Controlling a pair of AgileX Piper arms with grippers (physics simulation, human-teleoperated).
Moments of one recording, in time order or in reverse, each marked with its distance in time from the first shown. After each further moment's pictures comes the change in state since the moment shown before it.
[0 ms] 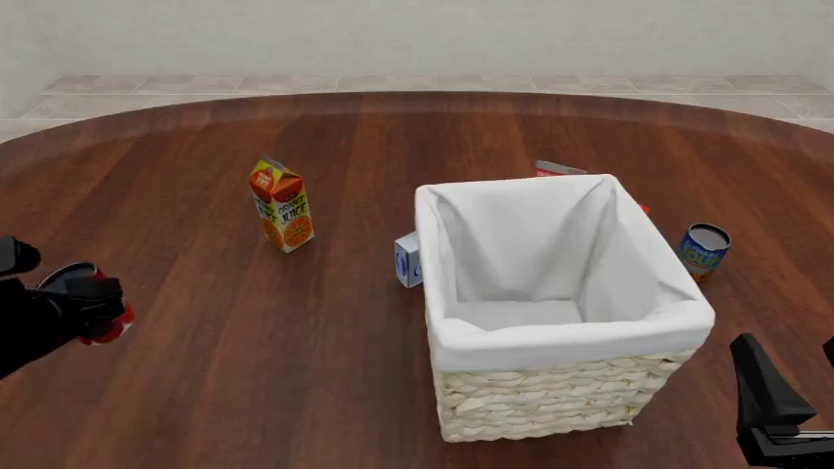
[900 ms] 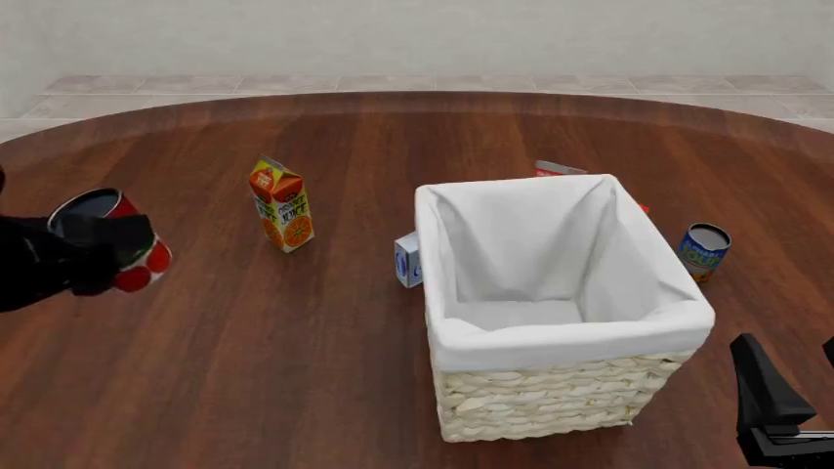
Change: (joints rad) left arm -0.336 -0.149 -0.304 0.340 -0.030; right arm 0.000 0.000 0.000 0.000 0.000
